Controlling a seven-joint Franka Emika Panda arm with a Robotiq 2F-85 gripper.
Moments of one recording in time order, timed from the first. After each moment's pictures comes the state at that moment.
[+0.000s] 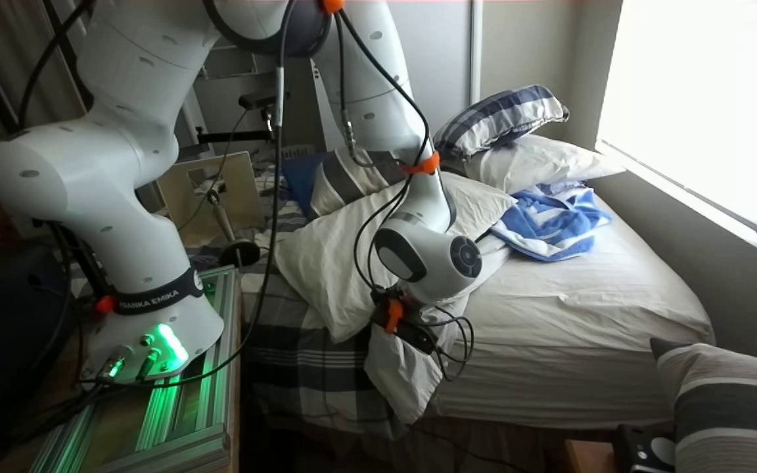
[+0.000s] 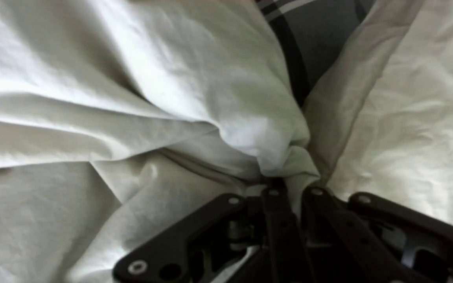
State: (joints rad) arm -0.42 0.80 0.21 -2.18 0.67 2.38 -1.77
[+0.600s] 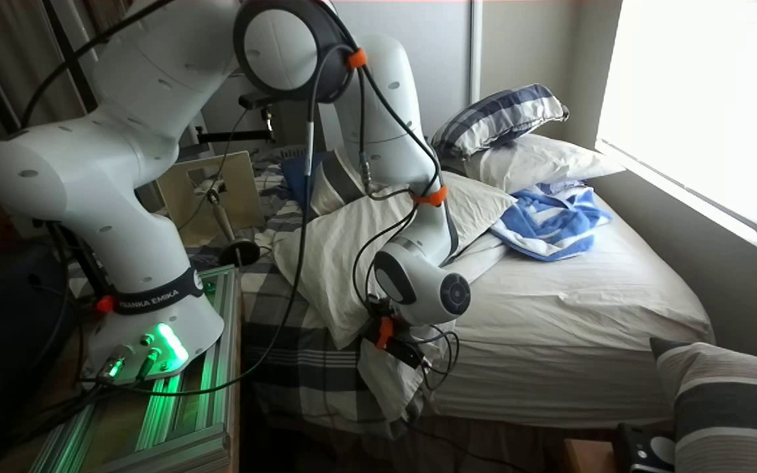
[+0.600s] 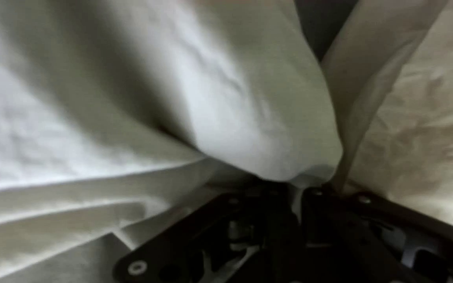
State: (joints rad) arm -0.42 0.95 0.22 -2.11 0.81 2.34 -1.90
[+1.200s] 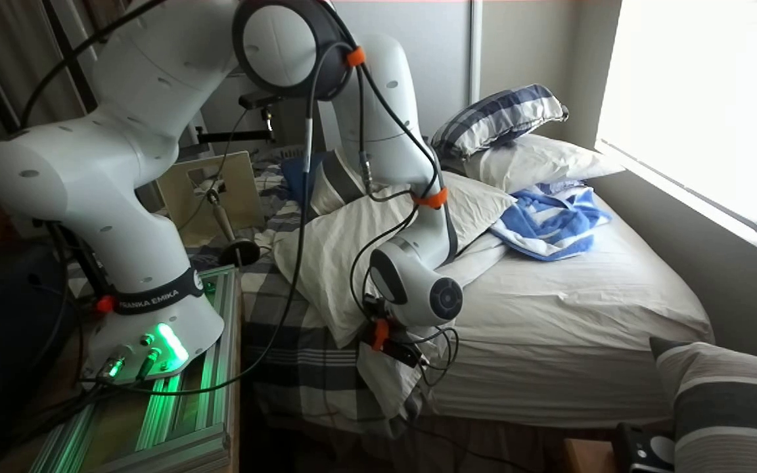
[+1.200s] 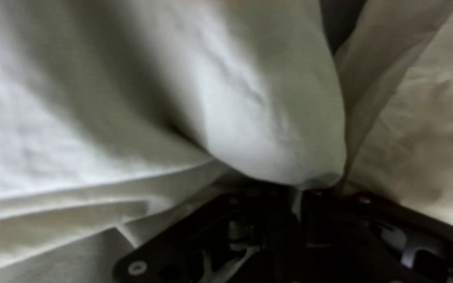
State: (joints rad) arm -0.42 0.94 0.22 -2.14 0.92 2.34 -2.05
